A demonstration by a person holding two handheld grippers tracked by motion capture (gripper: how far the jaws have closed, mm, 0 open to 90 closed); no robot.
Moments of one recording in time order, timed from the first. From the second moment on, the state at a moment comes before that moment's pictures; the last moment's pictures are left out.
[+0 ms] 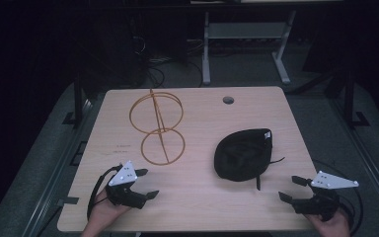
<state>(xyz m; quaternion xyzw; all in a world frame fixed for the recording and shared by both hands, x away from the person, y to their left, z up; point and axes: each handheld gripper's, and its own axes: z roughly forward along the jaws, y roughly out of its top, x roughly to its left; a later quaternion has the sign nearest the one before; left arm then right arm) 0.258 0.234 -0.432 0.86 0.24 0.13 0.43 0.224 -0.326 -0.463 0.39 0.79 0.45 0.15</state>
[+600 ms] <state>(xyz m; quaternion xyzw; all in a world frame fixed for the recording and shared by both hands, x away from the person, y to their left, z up) 0.258 0.204 -0.417 0.86 0.20 0.11 0.45 0.227 -0.320 -0.459 0.39 0.79 0.46 0.14</state>
